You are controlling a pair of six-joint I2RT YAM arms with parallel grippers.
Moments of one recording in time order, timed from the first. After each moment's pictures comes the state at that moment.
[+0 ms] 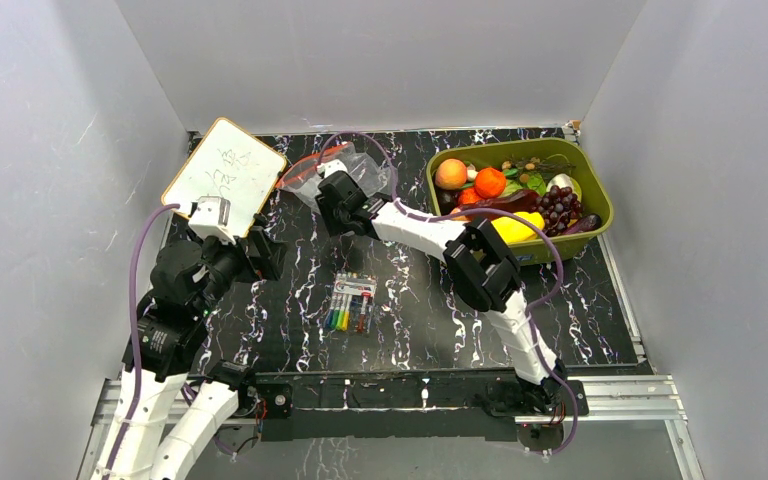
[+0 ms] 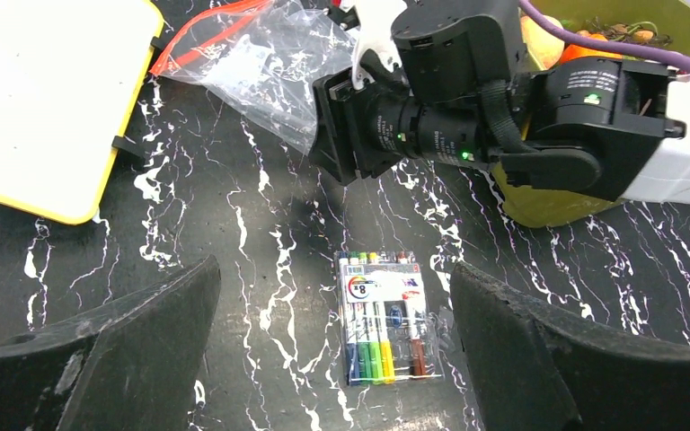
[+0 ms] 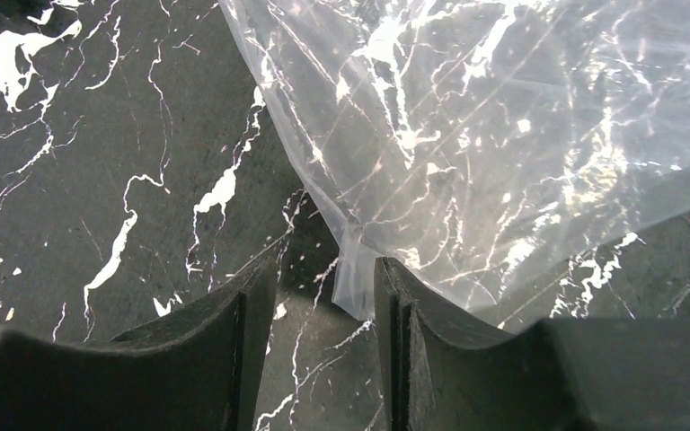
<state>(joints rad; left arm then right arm) -0.28 0.55 0.89 -0.64 0.05 -0.26 0.84 2.24 1.83 -0.33 0.22 0.27</state>
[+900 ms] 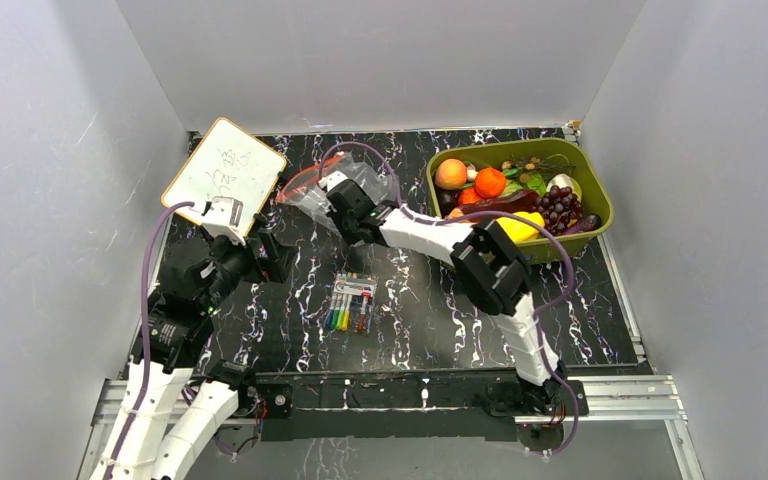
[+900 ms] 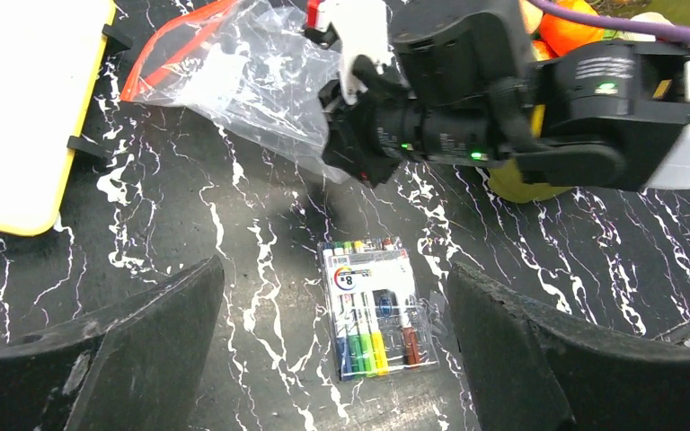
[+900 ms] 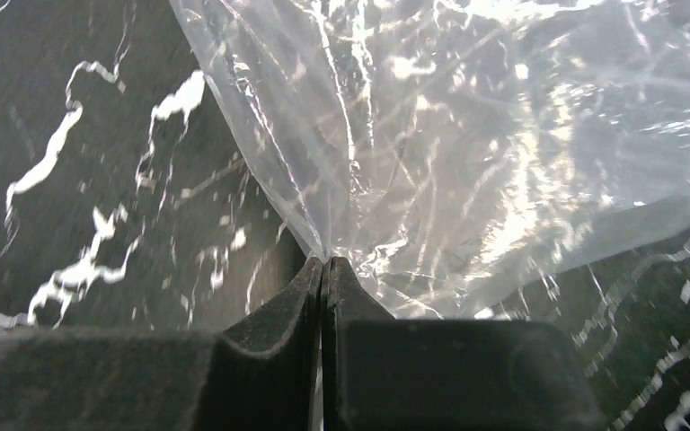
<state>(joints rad) -0.28 0.57 0.84 -0.59 0.12 -0.25 0.84 2.22 1.74 -0.31 0.20 0.12</state>
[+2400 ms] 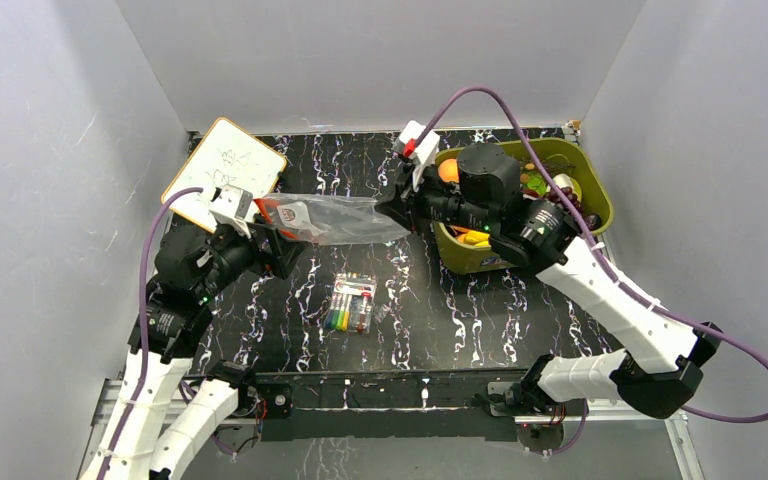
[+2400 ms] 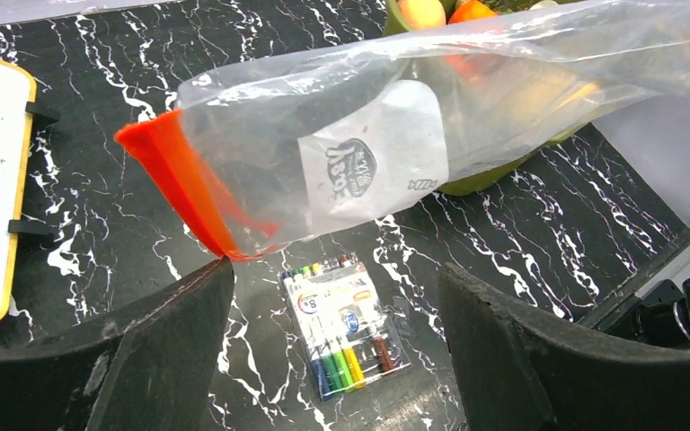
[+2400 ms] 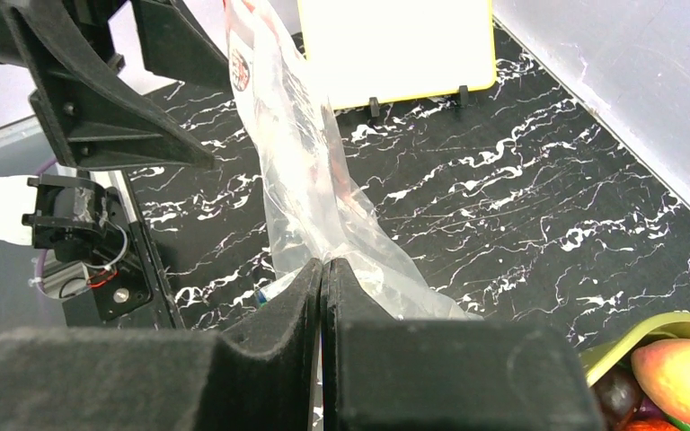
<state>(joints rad) -0.28 0.64 0.92 -0.54 0.30 -0.18 0.84 1.25 1.52 -0.50 -0.24 -0.04</state>
